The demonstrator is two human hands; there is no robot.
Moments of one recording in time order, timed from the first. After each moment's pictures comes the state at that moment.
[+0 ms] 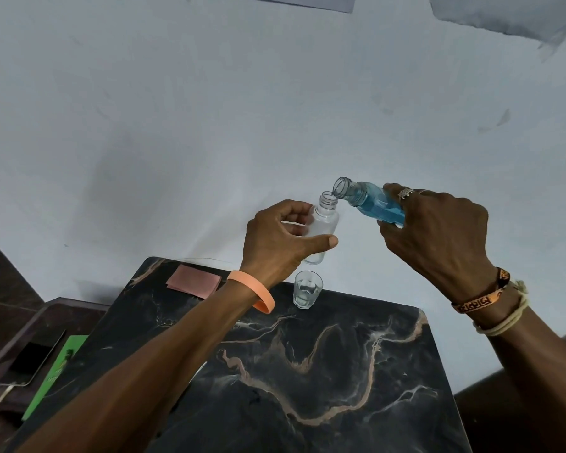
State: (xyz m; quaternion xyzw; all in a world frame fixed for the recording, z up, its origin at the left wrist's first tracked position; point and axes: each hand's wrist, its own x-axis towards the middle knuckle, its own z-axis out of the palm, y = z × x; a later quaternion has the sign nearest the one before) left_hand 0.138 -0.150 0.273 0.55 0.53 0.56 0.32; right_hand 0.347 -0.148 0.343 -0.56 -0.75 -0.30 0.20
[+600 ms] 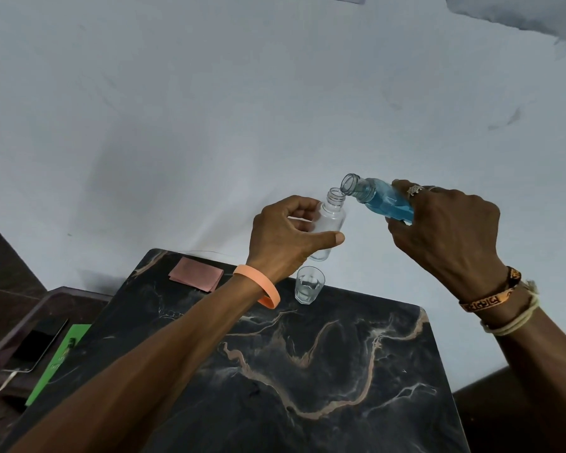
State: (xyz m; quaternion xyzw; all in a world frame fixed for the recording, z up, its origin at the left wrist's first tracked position) left_hand 0.140 -0.152 0.272 0.54 0.53 0.56 0.33; right_hand 0.346 -0.152 0.347 -0.56 -0.74 -0.31 0.19
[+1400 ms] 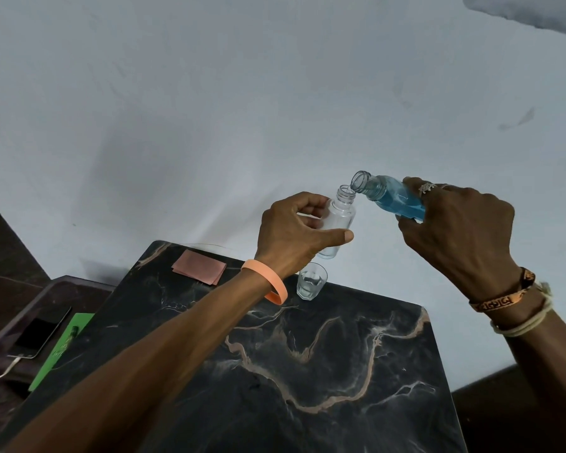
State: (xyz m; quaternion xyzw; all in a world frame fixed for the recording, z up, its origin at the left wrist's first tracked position) left_hand 0.143 -0.153 0.270 0.54 0.53 0.56 0.33; right_hand 0.350 -0.152 0.347 -0.55 -0.75 -0.31 0.20
